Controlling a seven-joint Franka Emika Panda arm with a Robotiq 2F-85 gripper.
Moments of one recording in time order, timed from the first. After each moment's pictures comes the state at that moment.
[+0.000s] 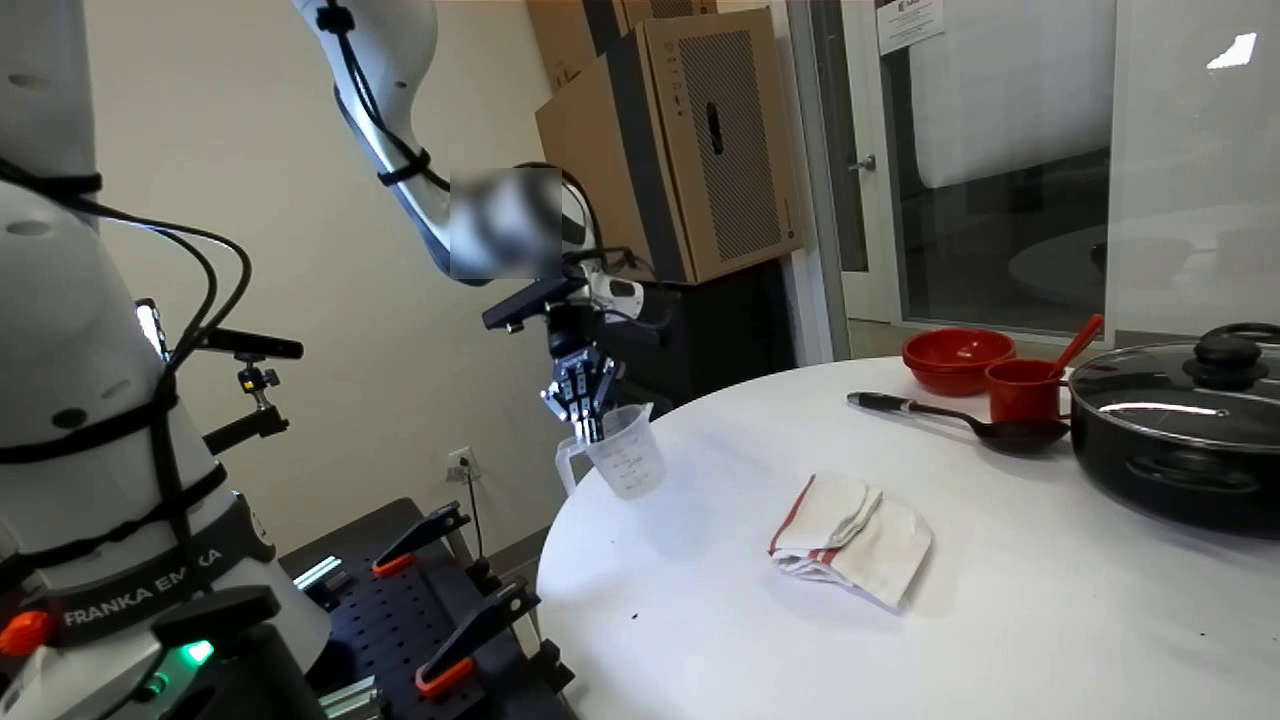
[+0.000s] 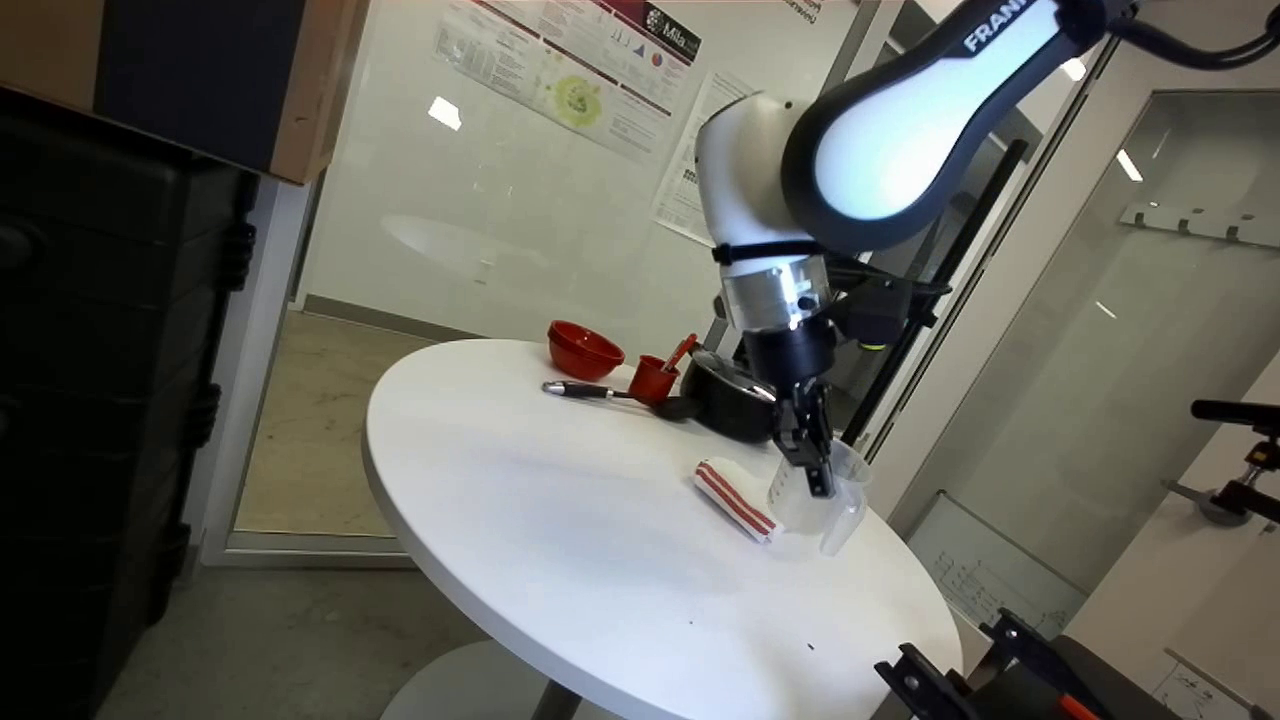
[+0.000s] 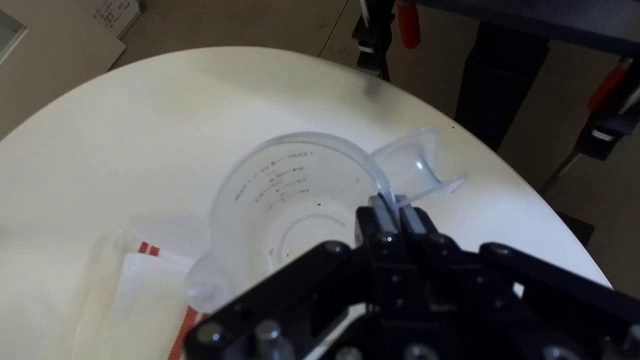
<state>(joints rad) 0.22 0.32 0.00 -2.36 -0.48 2.07 0.16</state>
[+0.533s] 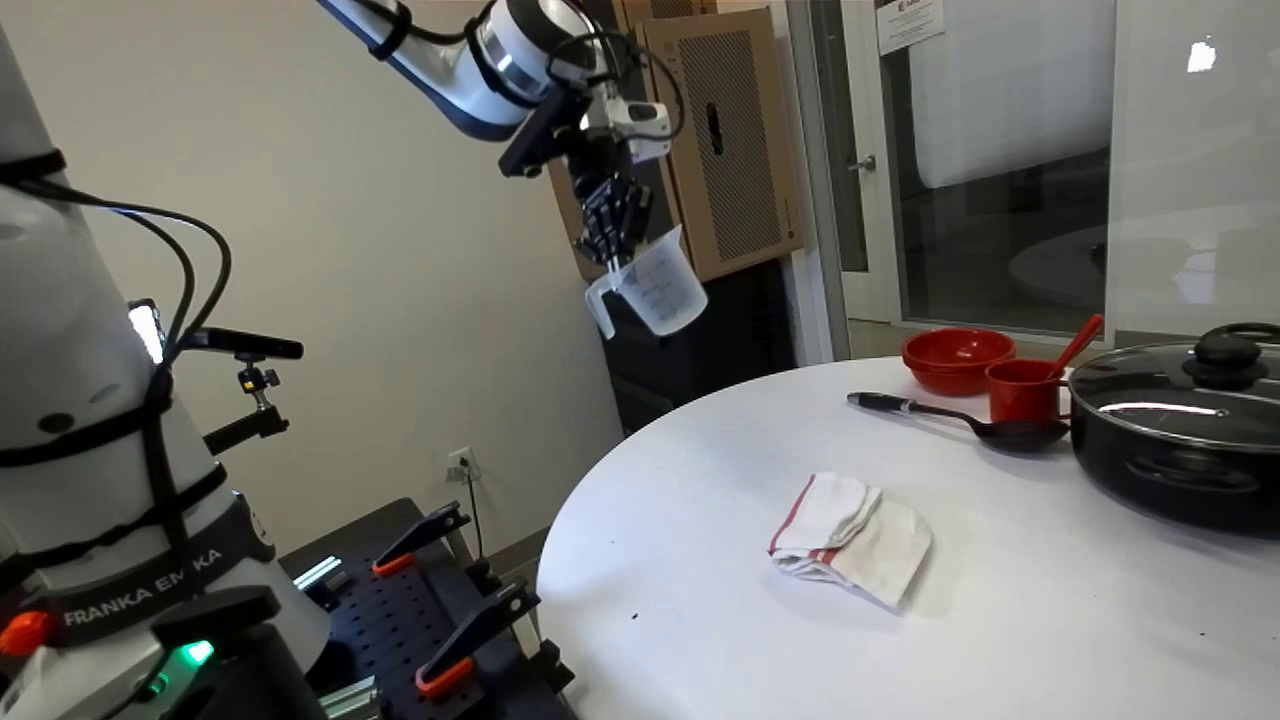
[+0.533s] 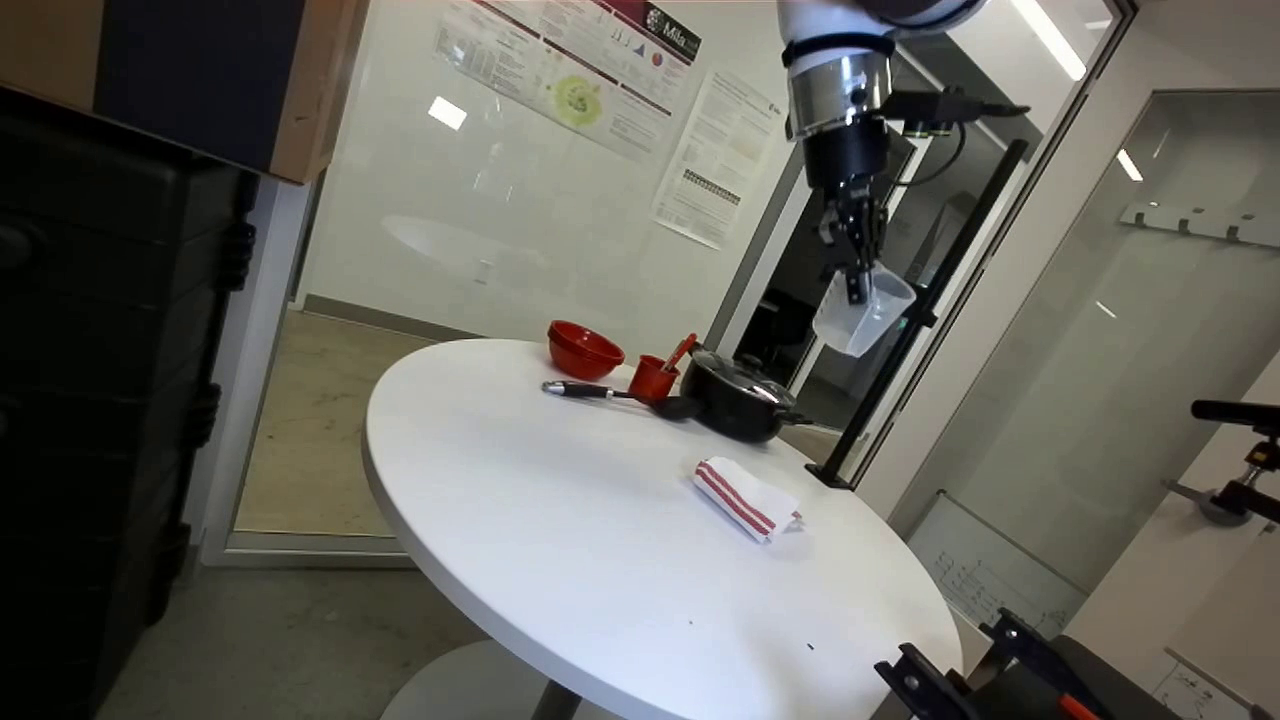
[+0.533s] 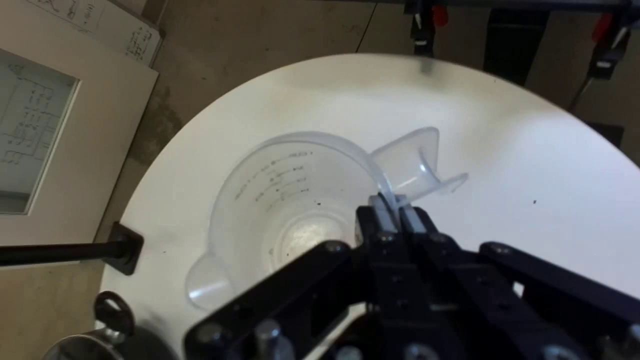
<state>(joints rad) 0.14 0.09 0.00 -2.13 -0.44 1.76 0.16</state>
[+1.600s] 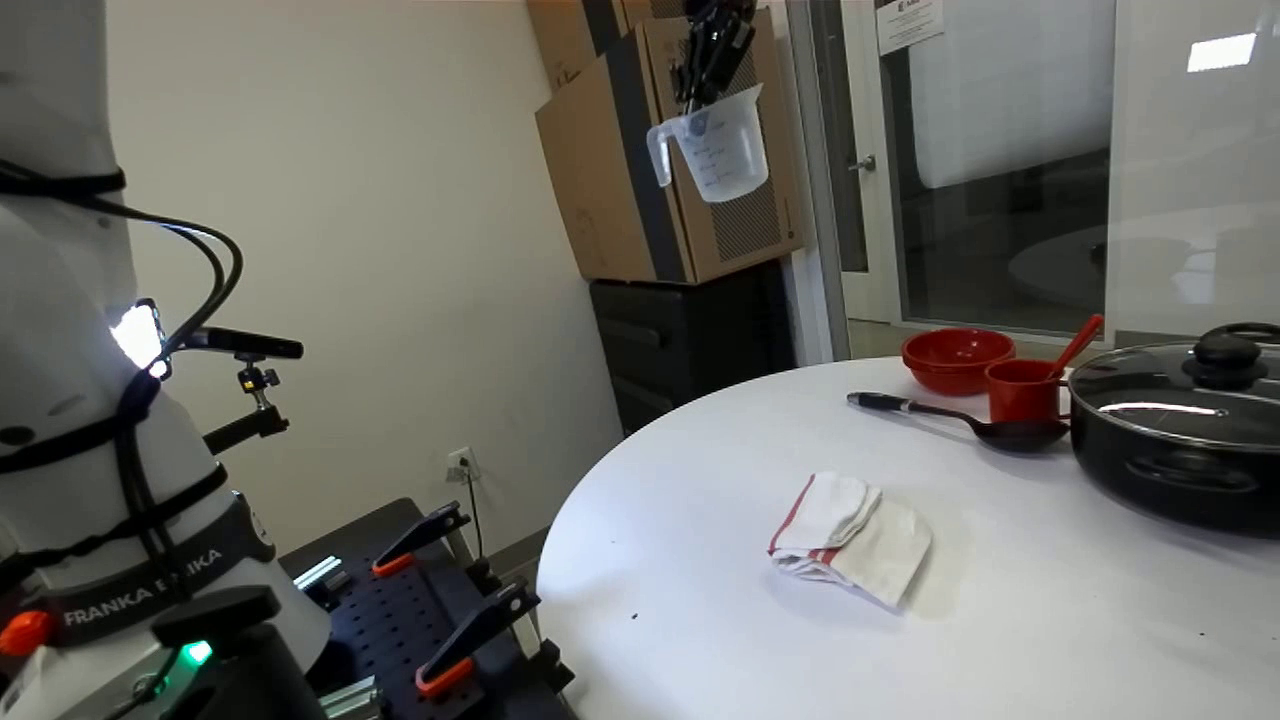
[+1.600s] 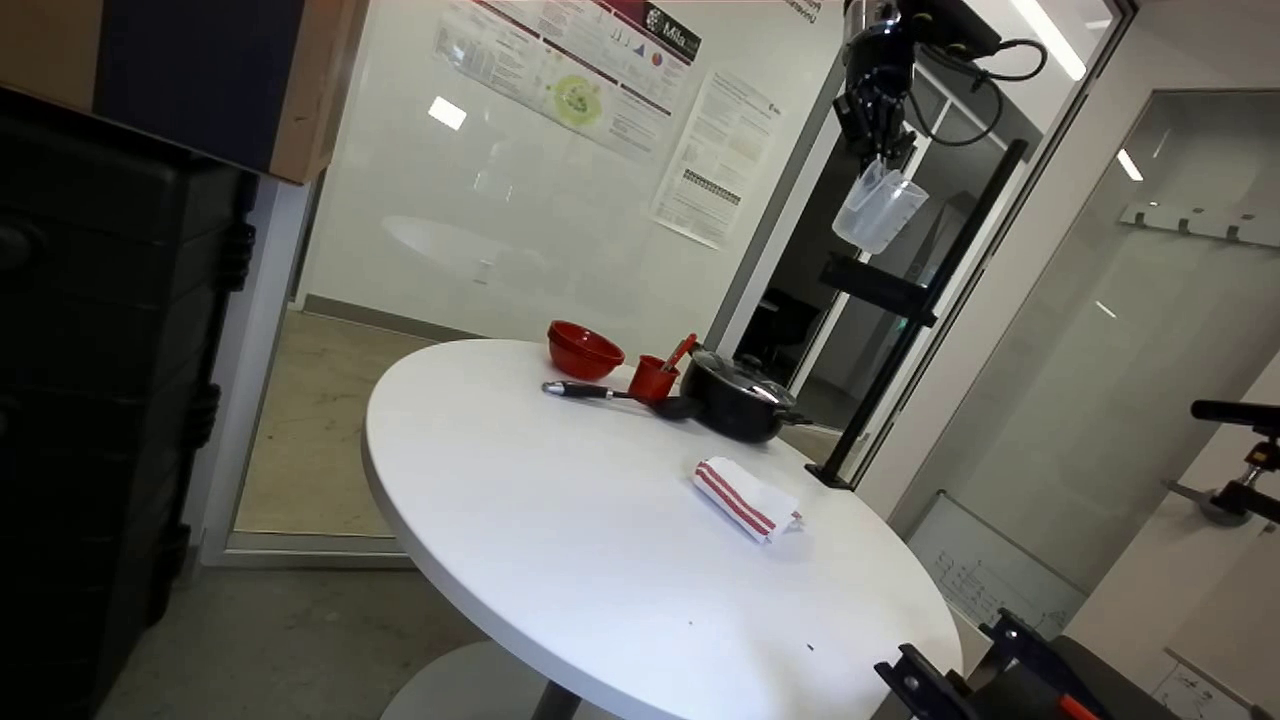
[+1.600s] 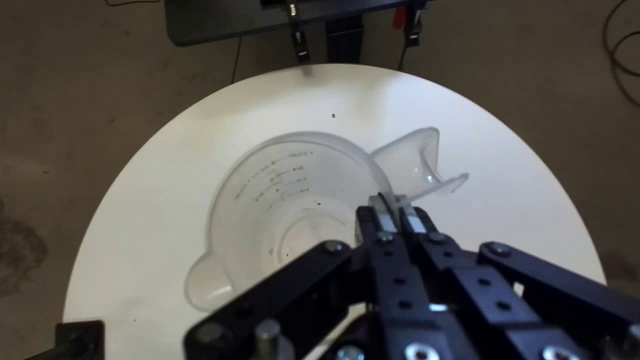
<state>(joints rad) -0.11 0.40 -0.06 -1.32 -0.03 1.23 0.04</state>
